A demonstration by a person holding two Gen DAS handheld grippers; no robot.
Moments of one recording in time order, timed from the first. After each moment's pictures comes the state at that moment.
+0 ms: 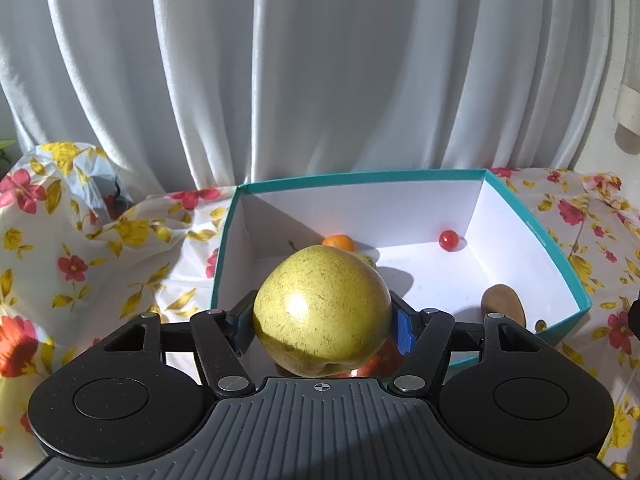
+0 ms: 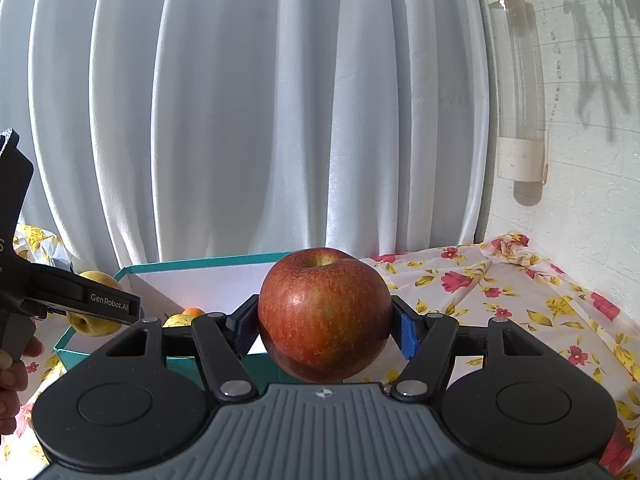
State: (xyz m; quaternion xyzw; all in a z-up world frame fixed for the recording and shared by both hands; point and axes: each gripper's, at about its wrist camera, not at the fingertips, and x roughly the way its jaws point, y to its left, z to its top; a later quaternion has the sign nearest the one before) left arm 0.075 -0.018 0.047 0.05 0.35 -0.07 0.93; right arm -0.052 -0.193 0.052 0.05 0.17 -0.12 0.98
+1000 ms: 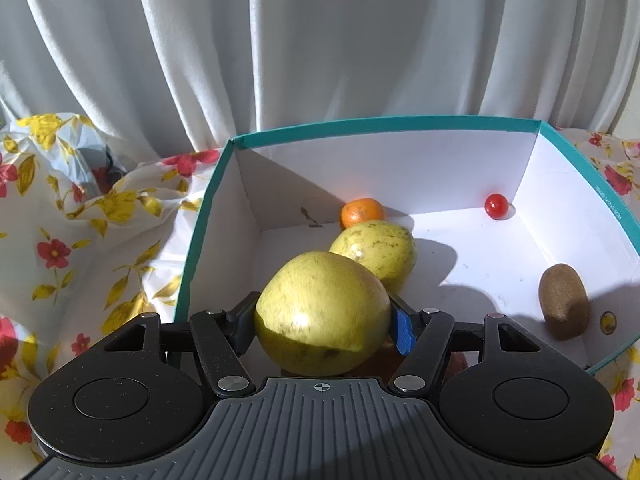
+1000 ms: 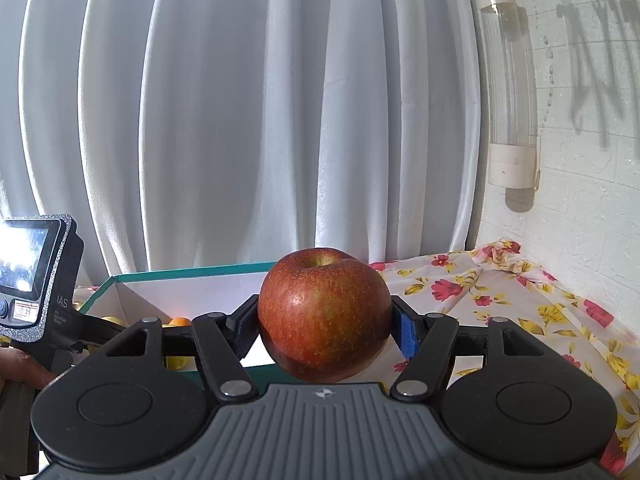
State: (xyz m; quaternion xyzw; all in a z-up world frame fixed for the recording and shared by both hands) left arm 0.126 -0.023 -0.006 0.07 0.40 -0.05 0.91; right arm -0.046 -0.200 0.051 0.04 0.16 -0.13 0.98
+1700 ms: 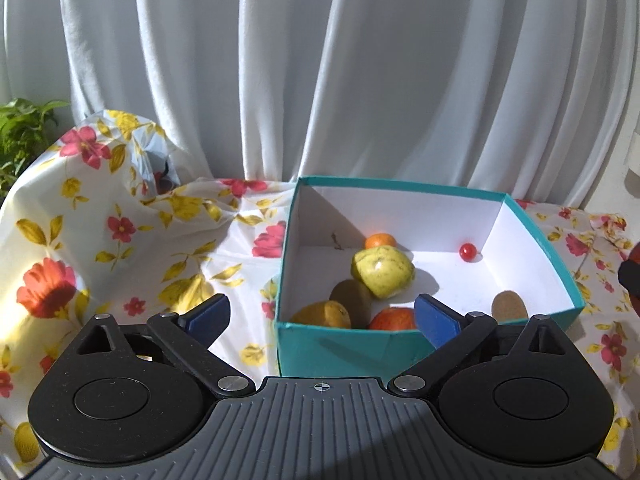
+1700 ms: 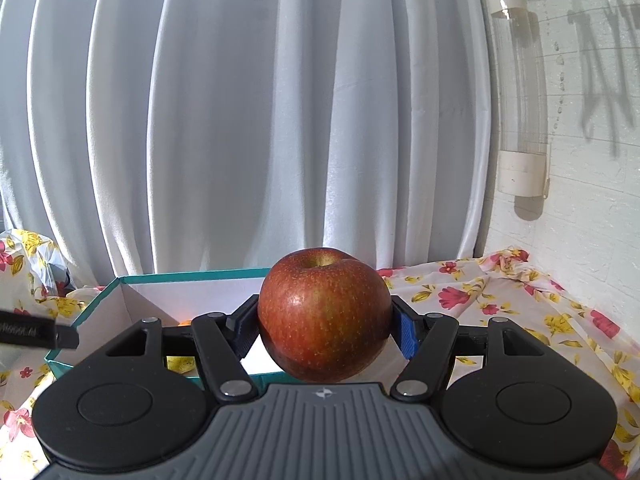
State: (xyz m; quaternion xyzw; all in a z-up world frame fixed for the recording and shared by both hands) left arm 0.021 0.026 0.052 -0.01 0.33 -0.04 0.94; right arm -0.040 -0.202 0.052 0.04 0.16 -0.11 0.98
